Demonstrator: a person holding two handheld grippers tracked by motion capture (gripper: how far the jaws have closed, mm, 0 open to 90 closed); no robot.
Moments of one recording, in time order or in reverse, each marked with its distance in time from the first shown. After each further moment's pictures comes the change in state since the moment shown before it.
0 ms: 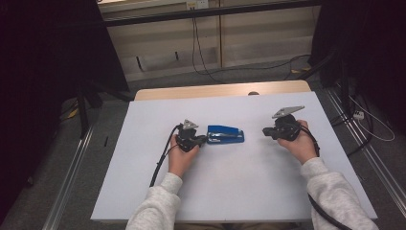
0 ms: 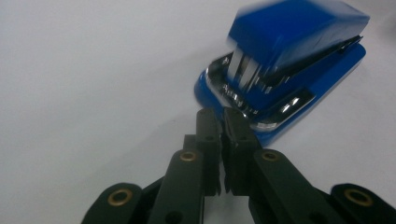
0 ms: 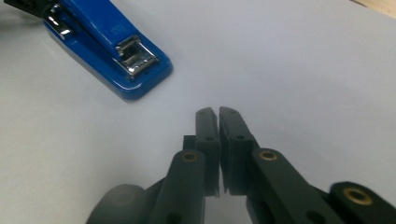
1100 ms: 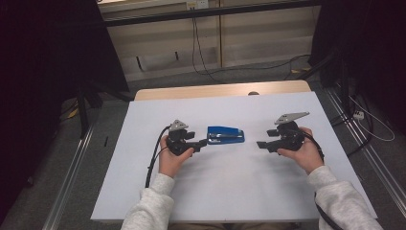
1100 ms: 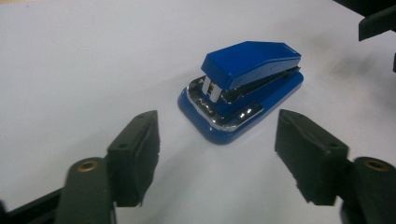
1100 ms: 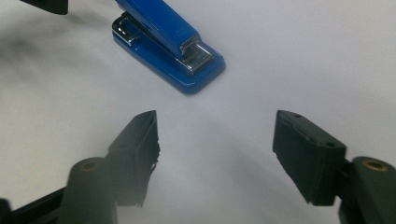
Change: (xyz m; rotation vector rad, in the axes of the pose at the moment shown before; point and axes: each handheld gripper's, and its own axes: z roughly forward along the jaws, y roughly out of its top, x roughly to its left) left arm 0.005 -0.004 -0.041 -0.100 -0.102 -0.052; right arm 0.020 -0.011 -0.018 -0.050 0.107 0.034
